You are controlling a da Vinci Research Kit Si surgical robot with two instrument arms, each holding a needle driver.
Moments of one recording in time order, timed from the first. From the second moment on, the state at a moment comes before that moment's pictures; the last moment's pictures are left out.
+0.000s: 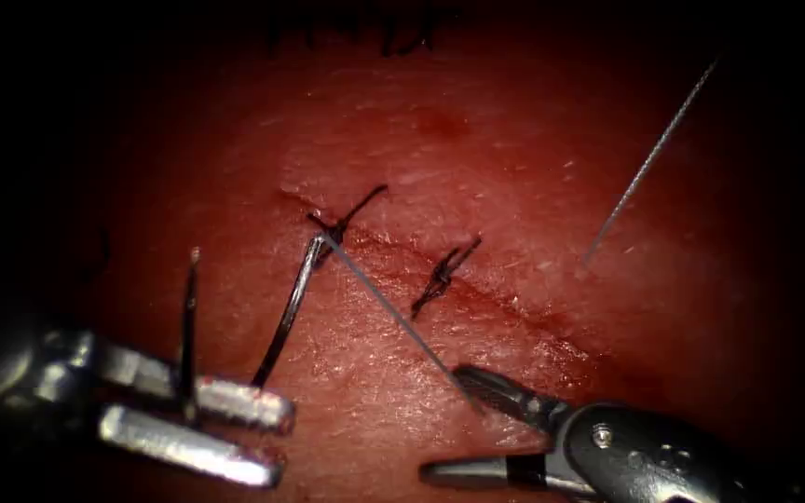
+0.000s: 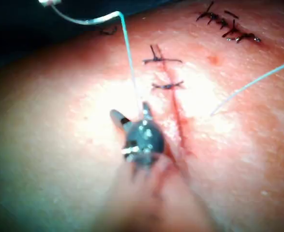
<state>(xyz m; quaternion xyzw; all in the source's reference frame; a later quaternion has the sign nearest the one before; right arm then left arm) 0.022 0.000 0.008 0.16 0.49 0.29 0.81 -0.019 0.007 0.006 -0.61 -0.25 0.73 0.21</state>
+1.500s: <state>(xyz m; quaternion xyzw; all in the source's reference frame) 0.026 -0.006 -0.007 0.23 0.47 0.32 0.79 -0.016 0.007 0.015 -0.56 -0.19 0.77 0.23</state>
